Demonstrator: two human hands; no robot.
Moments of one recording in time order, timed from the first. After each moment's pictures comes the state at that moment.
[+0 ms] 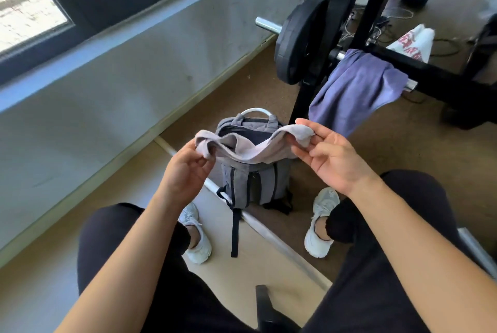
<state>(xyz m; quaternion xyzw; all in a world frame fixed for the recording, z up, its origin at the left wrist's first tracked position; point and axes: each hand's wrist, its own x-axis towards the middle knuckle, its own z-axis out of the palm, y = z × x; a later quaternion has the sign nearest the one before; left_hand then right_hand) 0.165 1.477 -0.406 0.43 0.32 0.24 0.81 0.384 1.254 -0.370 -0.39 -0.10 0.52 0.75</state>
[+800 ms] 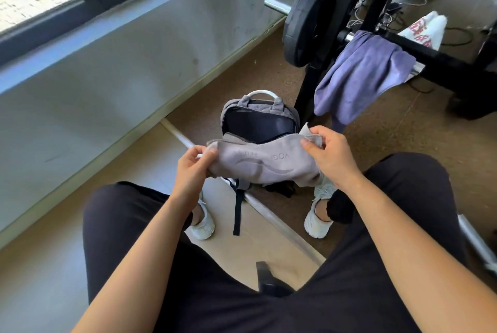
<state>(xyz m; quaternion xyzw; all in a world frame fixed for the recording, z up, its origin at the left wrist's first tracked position) 0.121 1.424 -0.418 0.58 0.43 0.26 0.64 0.353 1.235 -0.403 -0.80 -0.32 0.18 0.48</state>
